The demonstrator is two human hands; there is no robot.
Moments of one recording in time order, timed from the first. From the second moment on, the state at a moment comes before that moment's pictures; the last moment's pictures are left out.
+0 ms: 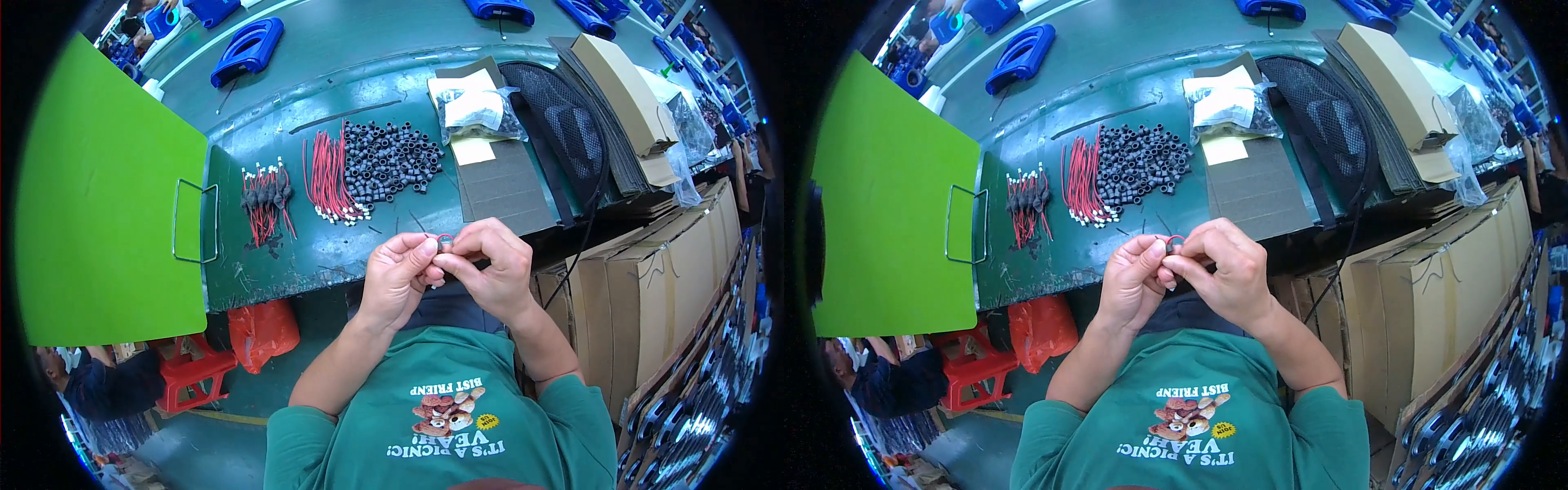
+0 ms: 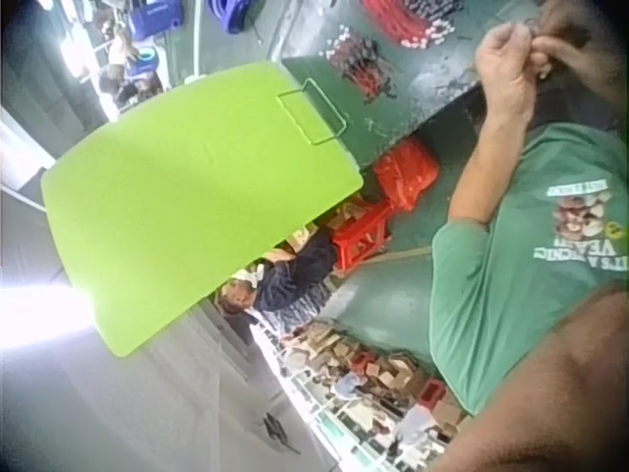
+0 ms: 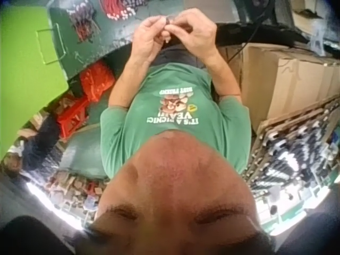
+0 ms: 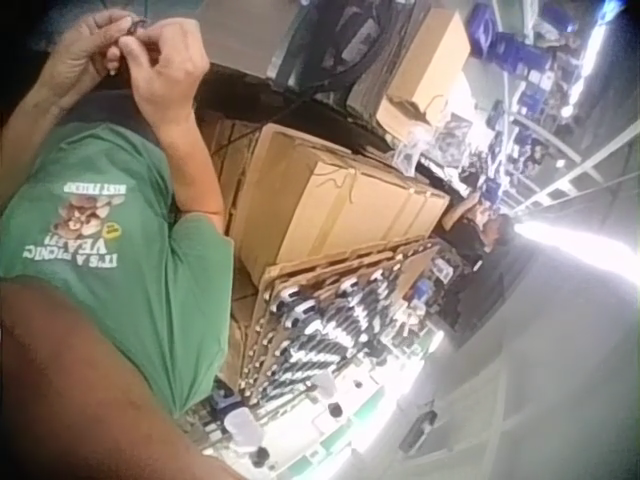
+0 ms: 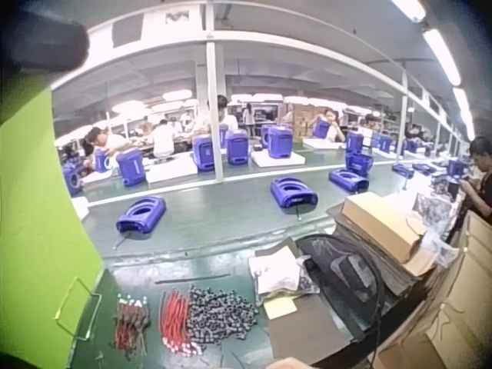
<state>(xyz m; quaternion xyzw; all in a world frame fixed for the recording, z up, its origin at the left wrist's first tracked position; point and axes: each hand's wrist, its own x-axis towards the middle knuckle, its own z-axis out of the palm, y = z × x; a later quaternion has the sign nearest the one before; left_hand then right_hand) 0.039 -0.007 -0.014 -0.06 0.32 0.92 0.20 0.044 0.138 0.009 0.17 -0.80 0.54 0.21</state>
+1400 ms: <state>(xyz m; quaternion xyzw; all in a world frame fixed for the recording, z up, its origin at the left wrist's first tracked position) 0.000 -0.029 0.013 0.37 0.70 0.57 0.23 0.052 0.147 0.015 0.10 -0.64 0.76 -0.07</state>
